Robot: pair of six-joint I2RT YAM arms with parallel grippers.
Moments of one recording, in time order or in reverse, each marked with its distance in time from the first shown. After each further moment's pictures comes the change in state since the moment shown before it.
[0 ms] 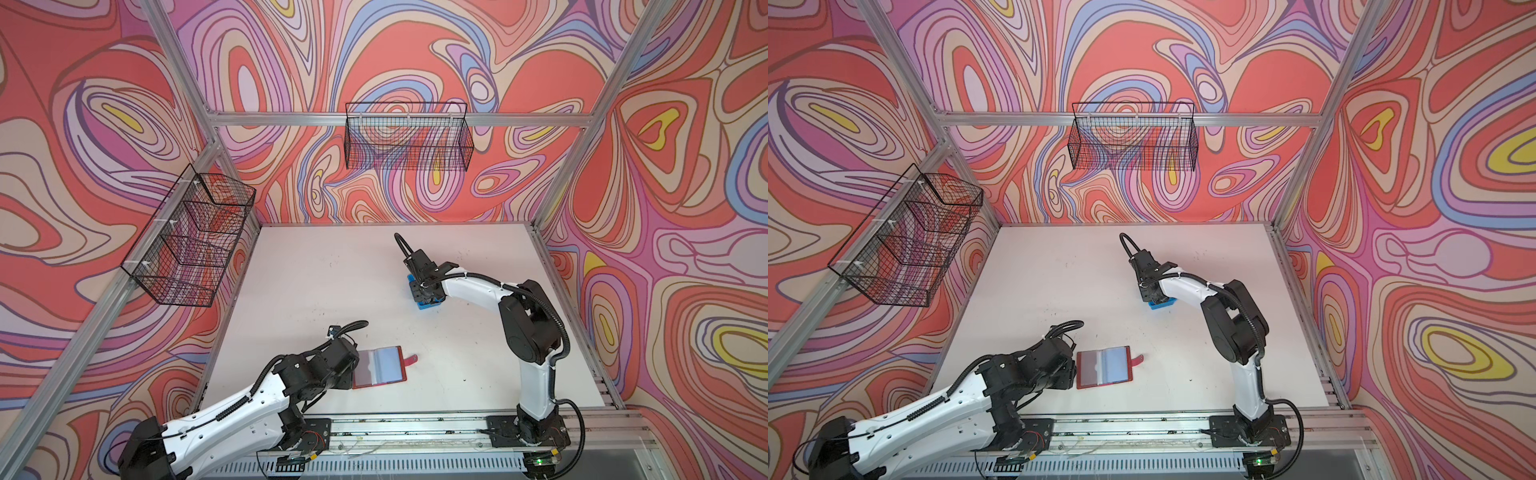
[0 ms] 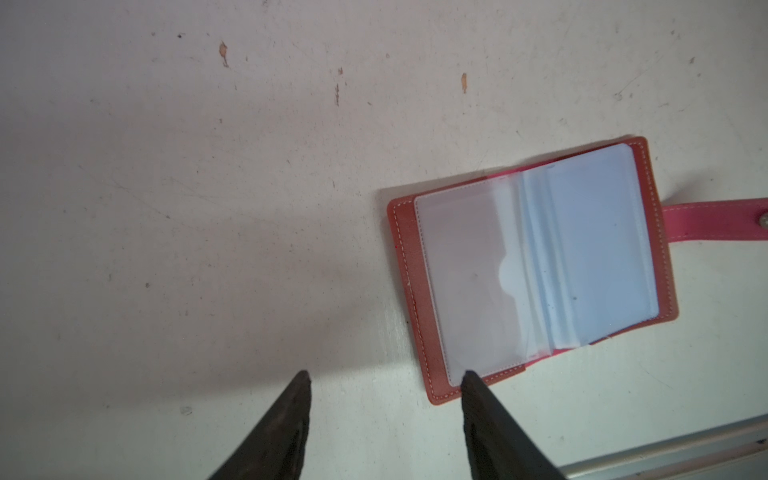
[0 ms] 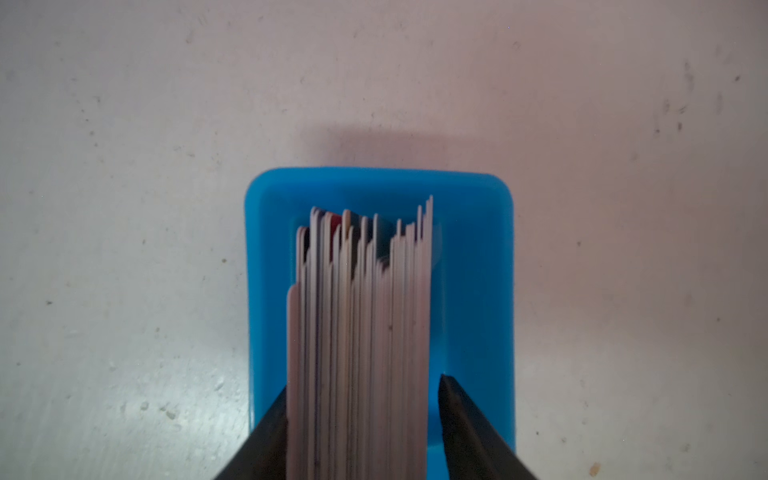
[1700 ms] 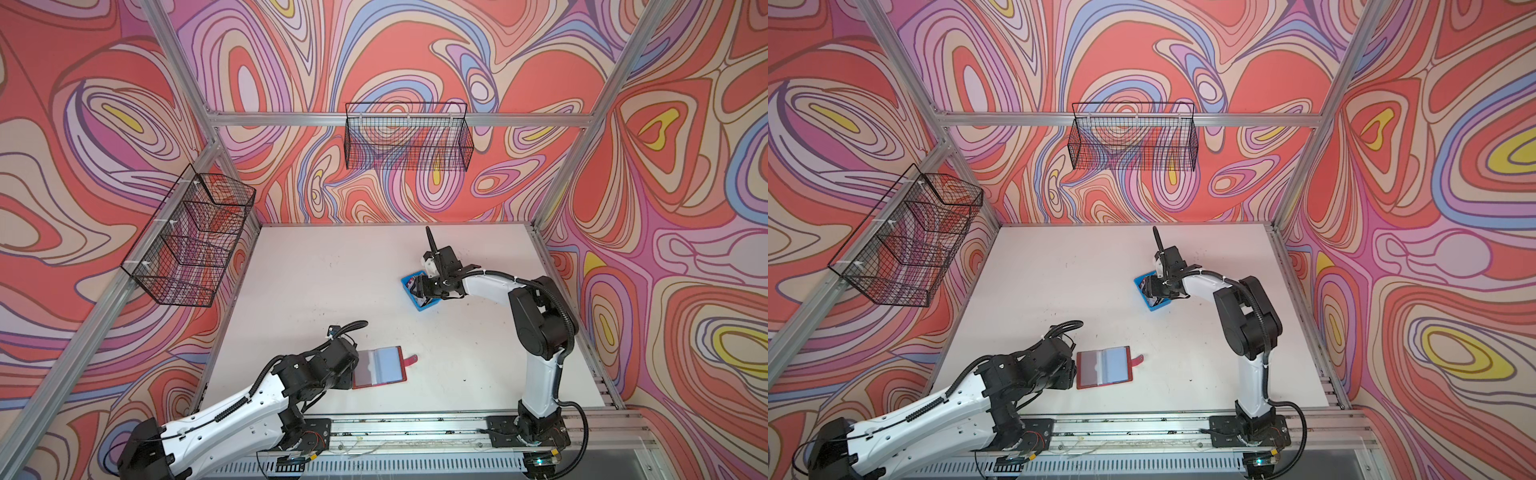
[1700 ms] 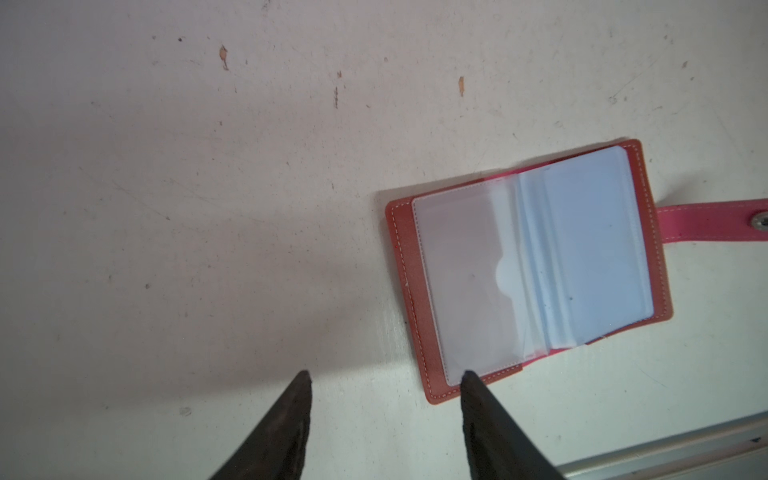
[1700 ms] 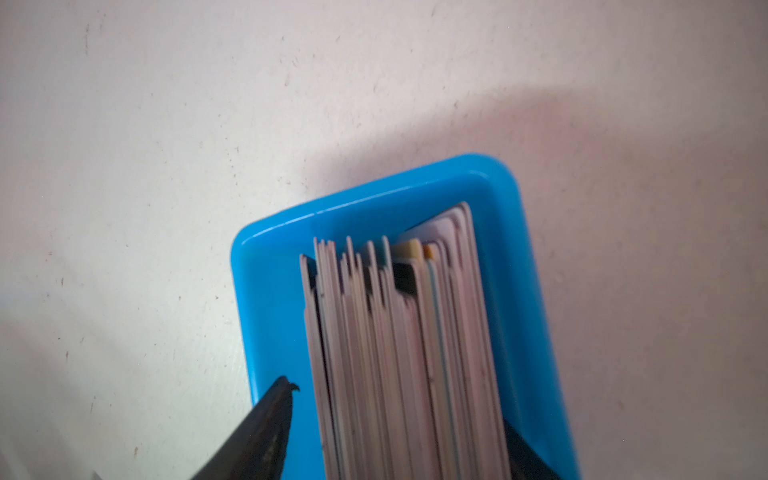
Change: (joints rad) left arm 0.000 -0.008 0.000 0.000 0.000 0.000; right arm -0.174 -0.030 -0.166 0.288 -0.560 0.084
